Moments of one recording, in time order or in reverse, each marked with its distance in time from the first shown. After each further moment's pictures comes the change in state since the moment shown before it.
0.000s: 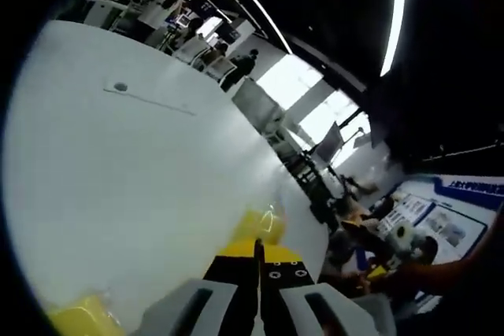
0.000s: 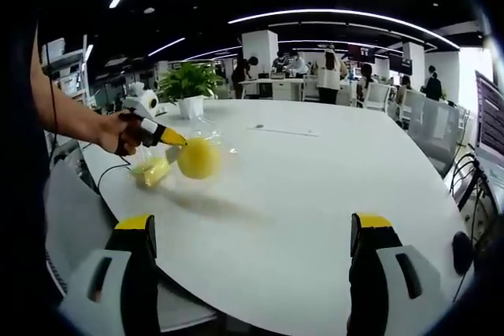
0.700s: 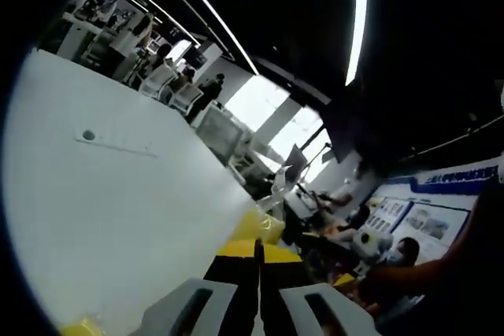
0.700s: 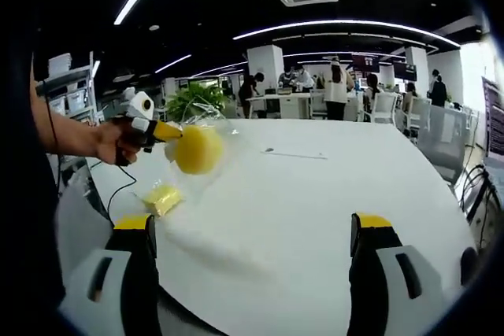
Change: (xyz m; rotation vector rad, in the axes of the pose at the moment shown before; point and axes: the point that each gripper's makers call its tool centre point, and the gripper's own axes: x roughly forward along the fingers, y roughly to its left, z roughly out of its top) left arm -0.035 -0.082 0.050 0.106 -0.128 -0.163; right arm 0.012 0.020 0.059 0.019 -0.101 0.072
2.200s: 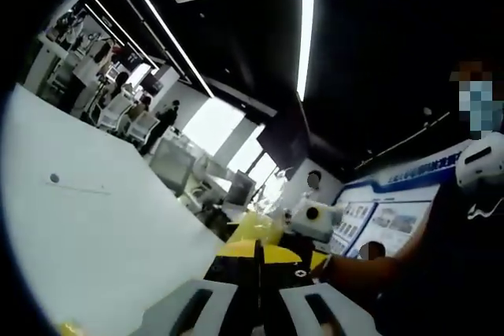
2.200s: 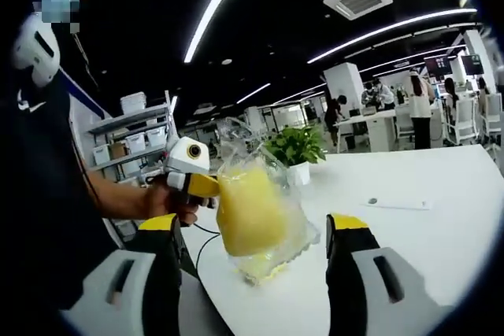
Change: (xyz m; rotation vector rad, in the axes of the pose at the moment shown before) left arm -0.047 -0.112 0.034 0.085 -0.098 -0.212; right arm 0.035 0.125 0.127 0.072 -0.138 0.504
